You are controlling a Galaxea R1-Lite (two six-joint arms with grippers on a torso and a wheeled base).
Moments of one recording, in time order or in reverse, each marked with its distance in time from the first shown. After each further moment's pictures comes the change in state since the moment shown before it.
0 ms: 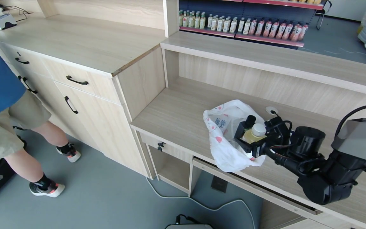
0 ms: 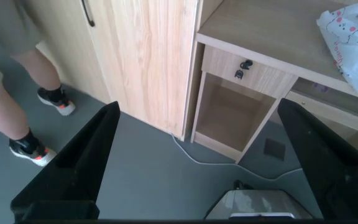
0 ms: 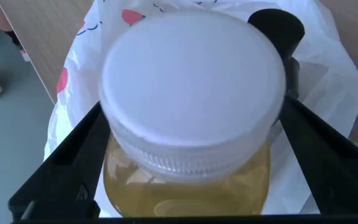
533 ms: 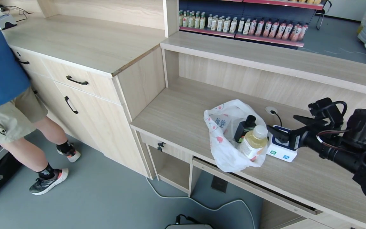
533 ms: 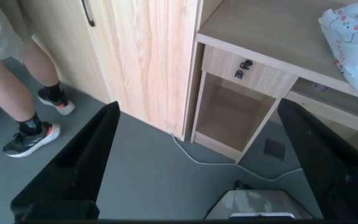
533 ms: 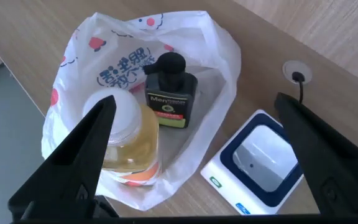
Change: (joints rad) left arm 0.000 0.000 0.000 0.000 0.000 0.000; right arm -0.135 -0.405 0.127 0.287 -0.019 -0.051
